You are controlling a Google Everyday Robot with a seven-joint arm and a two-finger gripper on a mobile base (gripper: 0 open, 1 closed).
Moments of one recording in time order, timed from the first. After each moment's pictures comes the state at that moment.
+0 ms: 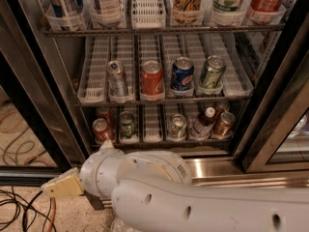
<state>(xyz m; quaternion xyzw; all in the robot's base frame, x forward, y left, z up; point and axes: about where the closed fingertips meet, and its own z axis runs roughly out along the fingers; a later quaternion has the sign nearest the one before) 0.405 0.181 0.773 -0.34 0.80 0.26 0.41</state>
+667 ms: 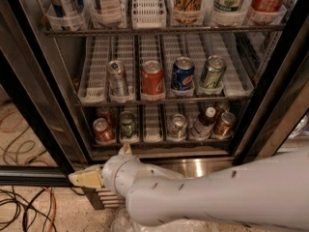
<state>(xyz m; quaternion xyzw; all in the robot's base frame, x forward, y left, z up) 0.454 0.150 0.705 -0.27 0.81 0.24 0.45</state>
